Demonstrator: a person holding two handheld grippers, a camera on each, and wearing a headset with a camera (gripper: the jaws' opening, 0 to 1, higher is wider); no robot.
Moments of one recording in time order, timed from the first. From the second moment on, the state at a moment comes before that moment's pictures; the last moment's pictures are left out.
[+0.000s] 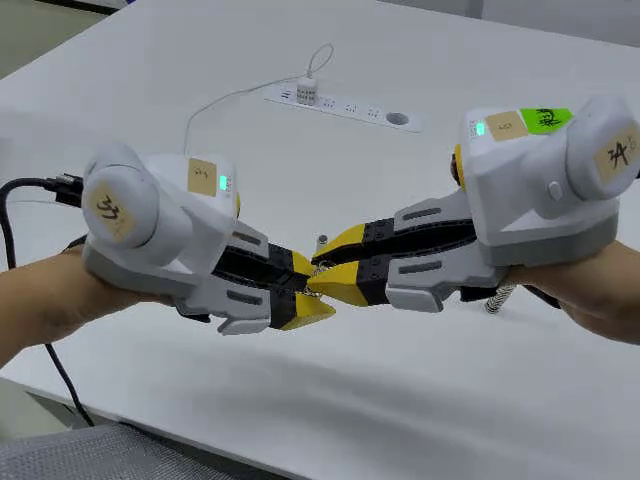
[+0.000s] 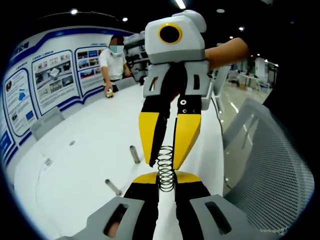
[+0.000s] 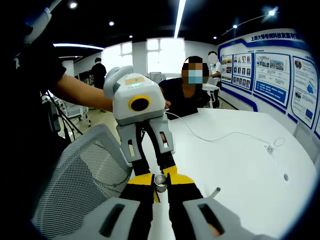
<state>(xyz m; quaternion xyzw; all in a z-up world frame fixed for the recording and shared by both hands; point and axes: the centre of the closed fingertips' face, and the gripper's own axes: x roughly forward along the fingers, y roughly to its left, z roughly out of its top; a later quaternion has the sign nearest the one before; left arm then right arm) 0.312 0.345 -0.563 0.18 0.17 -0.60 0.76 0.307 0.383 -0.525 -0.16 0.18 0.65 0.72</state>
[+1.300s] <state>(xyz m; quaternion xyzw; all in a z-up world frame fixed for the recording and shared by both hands) 0.353 0.405 -0.565 0.10 0.20 -0.53 0.82 0.410 0.378 -0.531 -0.16 0.22 0.53 0.81</state>
